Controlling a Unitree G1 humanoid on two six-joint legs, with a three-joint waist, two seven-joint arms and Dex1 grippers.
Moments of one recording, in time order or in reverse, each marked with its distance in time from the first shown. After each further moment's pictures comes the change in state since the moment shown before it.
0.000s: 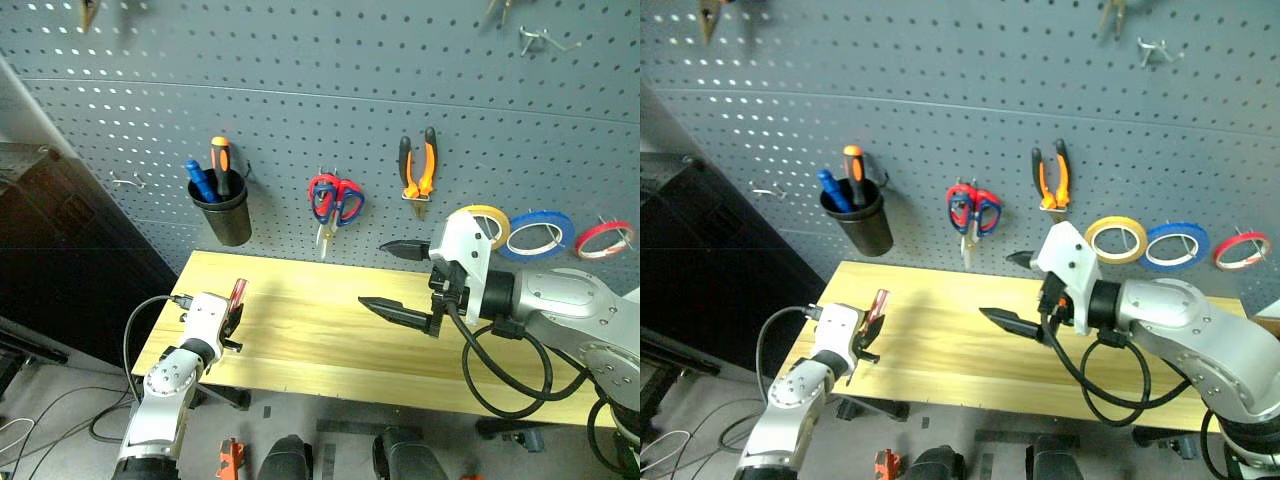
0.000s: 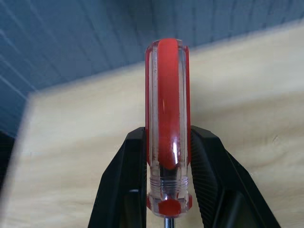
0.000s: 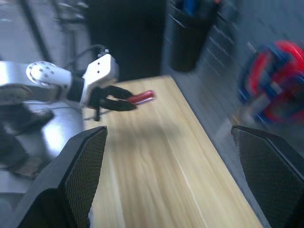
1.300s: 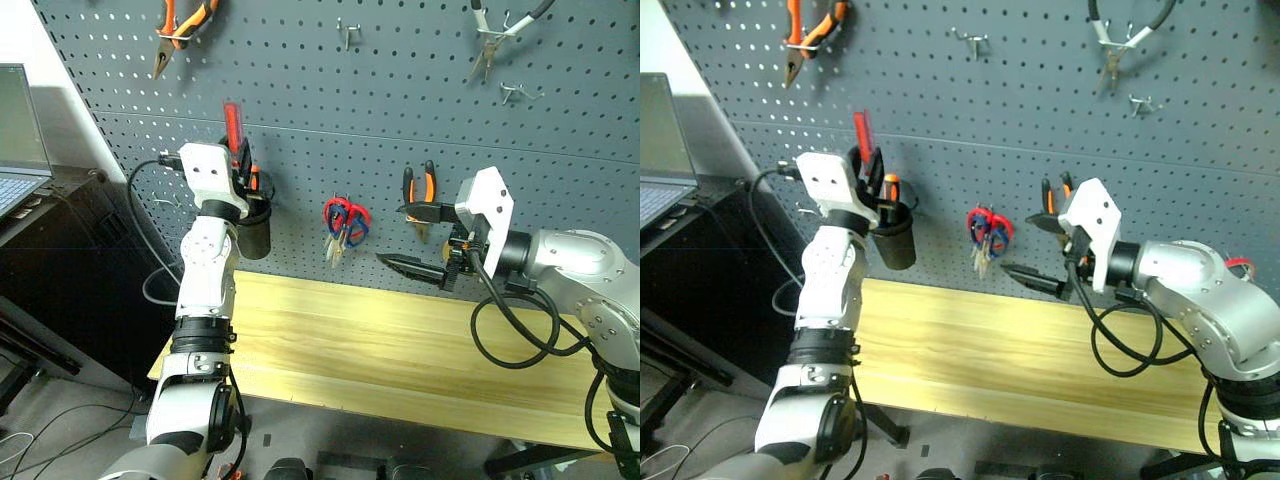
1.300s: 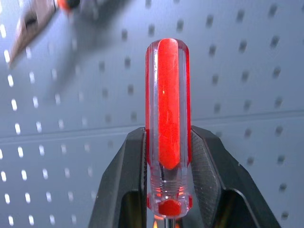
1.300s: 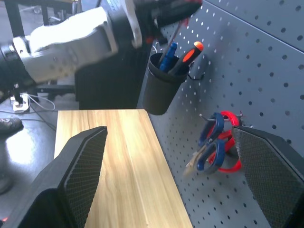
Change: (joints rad) left arm -0.753 -0.130 0.057 0.473 -0.031 -0.270 0.213; right arm -0.086 0.031 -0.031 0.211 -0.142 -0.094 0.140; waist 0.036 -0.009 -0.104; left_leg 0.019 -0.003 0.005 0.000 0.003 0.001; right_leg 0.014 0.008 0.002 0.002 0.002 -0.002
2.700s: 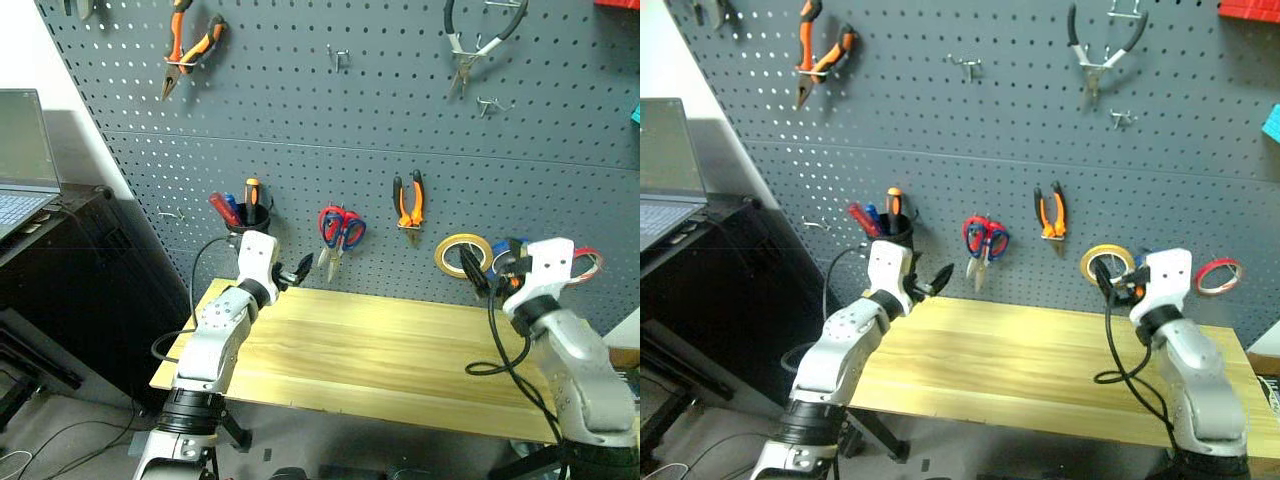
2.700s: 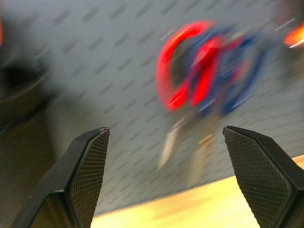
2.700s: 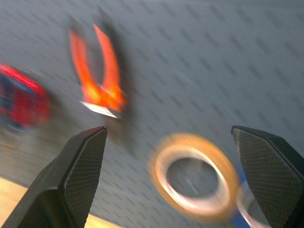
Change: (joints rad) left arm 0.428 0.064 -0.171 -0.348 -0.120 0.523 -0.184; right arm 0.579 0.398 -0.229 0.234 -0.444 -0.519 -0.460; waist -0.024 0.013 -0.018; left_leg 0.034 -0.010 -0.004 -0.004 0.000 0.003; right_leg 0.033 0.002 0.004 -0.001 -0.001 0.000
